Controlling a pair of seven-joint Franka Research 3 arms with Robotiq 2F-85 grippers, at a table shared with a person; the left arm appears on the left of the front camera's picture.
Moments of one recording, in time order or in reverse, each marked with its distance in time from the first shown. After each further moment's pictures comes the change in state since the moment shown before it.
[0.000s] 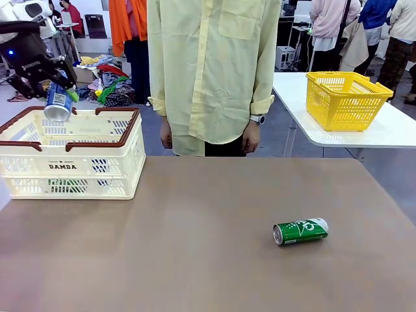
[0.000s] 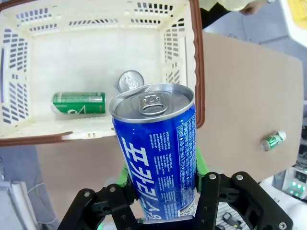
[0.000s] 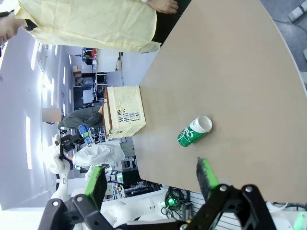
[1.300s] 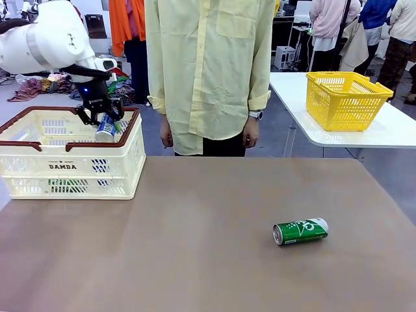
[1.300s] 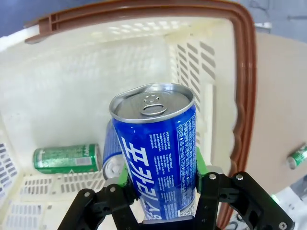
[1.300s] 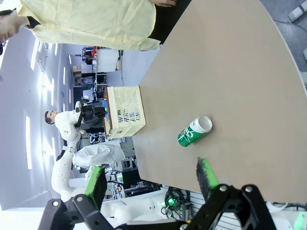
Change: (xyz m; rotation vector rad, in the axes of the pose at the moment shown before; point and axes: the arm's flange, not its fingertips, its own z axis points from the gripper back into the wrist) left arm 0.113 -0.025 -0.192 0.106 0.243 -0.065; right arm 0.000 0.000 0.000 0.000 0.000 0.000
